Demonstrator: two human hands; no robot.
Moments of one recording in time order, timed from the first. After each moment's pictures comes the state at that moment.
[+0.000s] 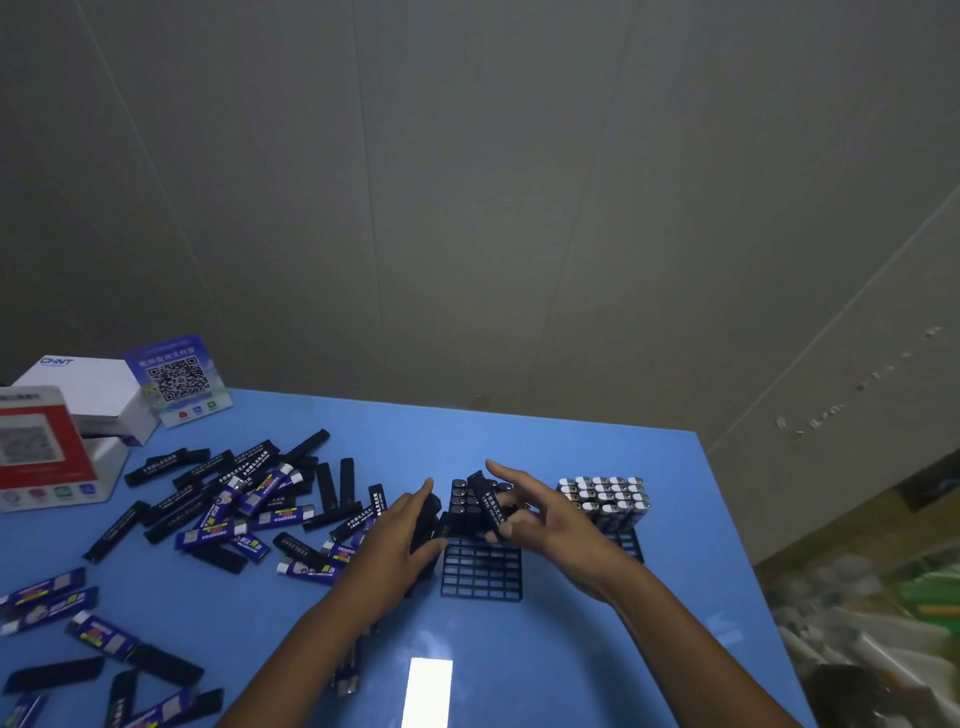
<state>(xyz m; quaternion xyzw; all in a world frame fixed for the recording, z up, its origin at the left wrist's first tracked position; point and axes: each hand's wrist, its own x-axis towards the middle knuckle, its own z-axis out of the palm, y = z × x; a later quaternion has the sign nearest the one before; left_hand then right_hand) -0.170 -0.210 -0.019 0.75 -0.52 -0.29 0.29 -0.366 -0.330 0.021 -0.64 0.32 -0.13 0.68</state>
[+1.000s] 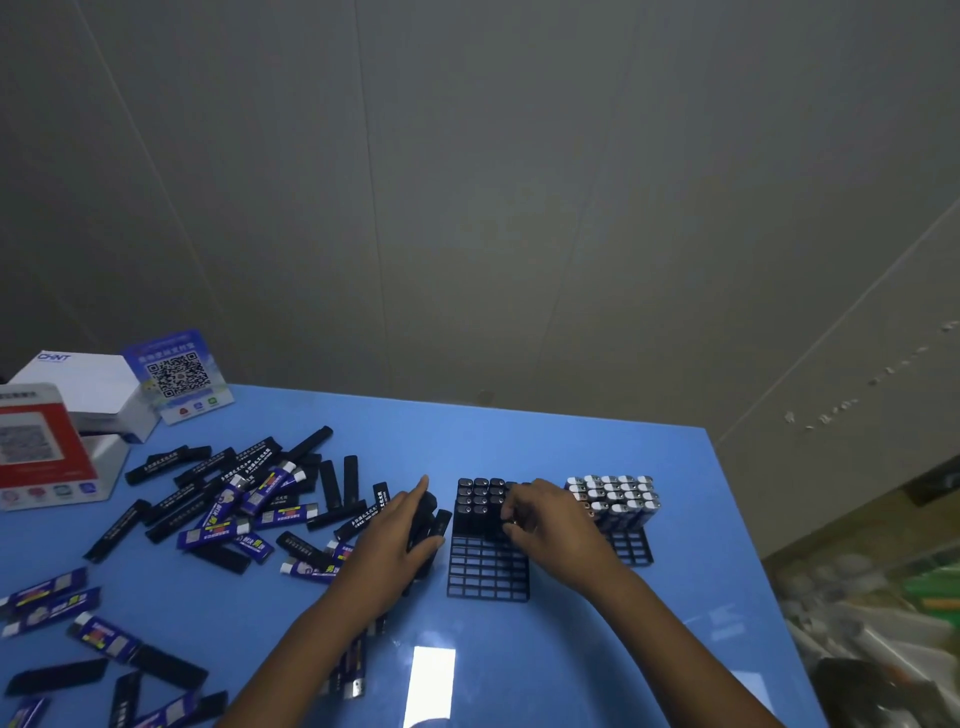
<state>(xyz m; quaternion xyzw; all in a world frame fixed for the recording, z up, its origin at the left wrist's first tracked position) -0.156 -0.208 -0.026 0.76 -0.49 -0.30 0.28 -0.351 -0.346 -0.013 -0.89 0.36 -0.07 0.28</state>
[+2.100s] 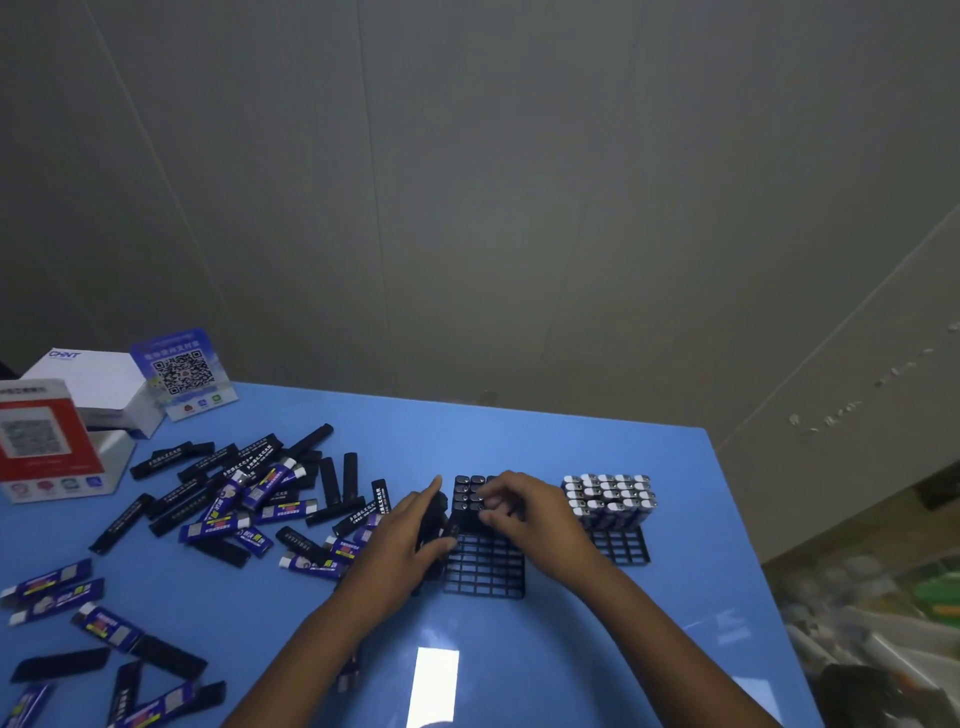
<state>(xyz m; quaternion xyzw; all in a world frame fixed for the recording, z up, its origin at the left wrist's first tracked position) -0.174 -0.211 -0.022 0.75 -0.50 -0.30 0.31 -0.341 -0.336 -0.007 -0.80 0.36 -0.16 0.45</state>
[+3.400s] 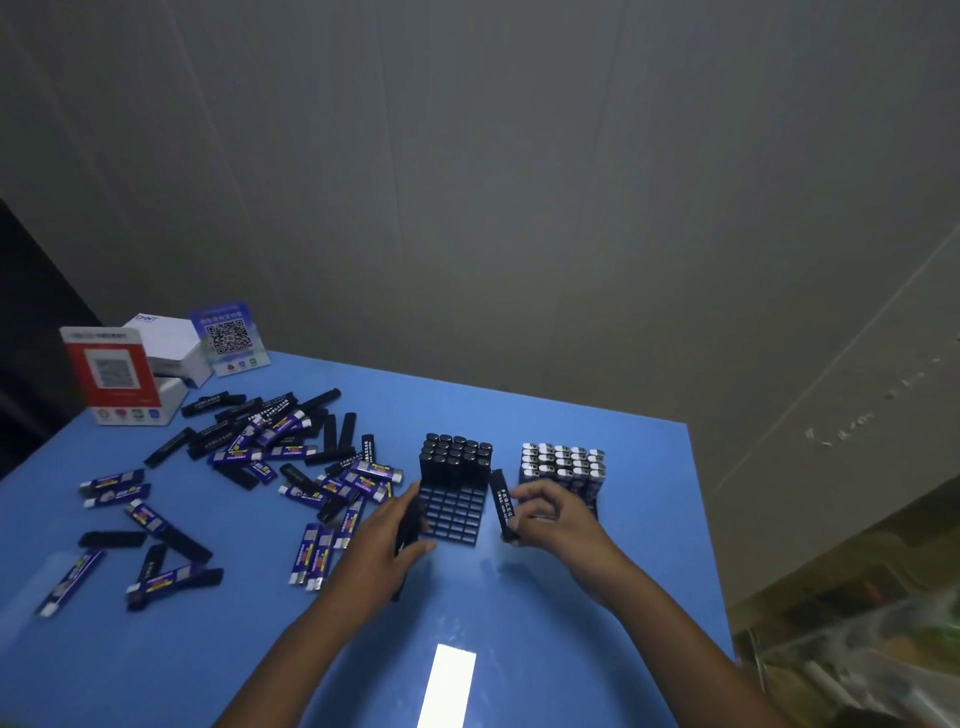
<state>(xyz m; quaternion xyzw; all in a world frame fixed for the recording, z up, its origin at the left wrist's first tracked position) -0.288 -0.159 -0.003 0.79 -0.41 -0.26 0.37 -0.472 -0.326 0.011 -0.60 0.35 -0.14 0.71</state>
